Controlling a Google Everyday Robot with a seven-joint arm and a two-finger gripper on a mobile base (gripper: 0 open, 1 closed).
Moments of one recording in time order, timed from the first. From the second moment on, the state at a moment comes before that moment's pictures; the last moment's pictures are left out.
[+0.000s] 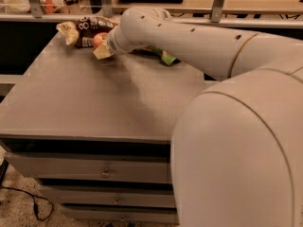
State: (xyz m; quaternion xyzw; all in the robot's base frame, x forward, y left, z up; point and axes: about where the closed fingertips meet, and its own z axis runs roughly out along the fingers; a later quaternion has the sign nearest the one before) arm 0.791 0.121 0.860 -0.35 0.81 0.13 0.45
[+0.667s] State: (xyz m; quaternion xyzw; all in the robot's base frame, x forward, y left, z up) arm 0.804 0.125 0.839 -0.36 0.82 0.14 0.43
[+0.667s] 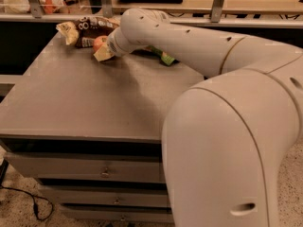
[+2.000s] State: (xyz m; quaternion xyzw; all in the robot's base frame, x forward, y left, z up) arm 0.788 0.109 0.859 -0.36 0.81 0.15 0.45
